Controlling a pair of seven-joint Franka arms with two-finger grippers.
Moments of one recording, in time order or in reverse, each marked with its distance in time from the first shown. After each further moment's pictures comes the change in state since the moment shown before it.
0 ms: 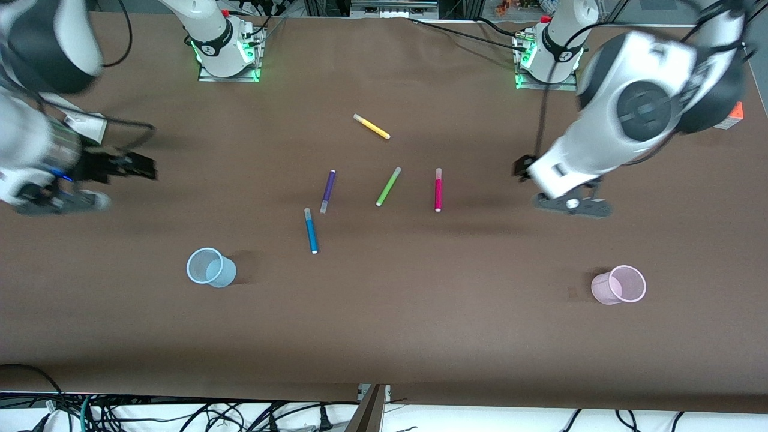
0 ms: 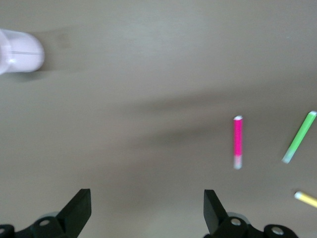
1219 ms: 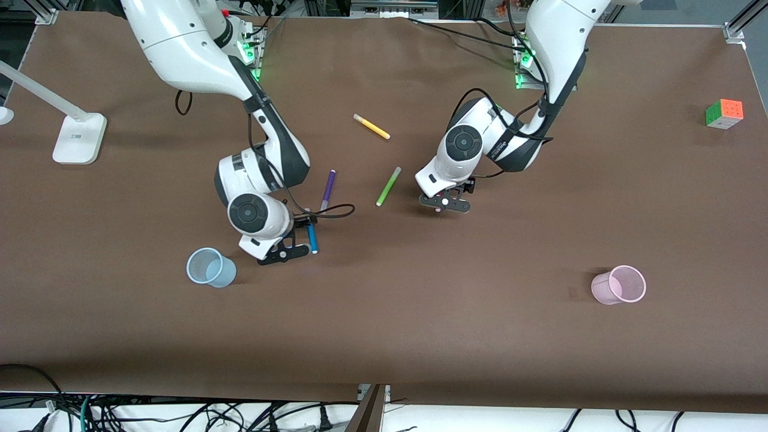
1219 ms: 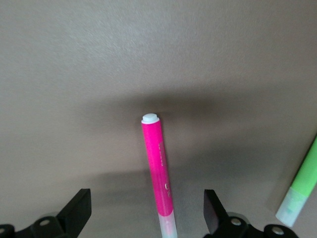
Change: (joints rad) left arm -0.238 0.250 -0.021 -0.363 0.011 0.658 -0.218; right arm 0.325 0.451 0.008 -0.065 0.039 0.491 0.180
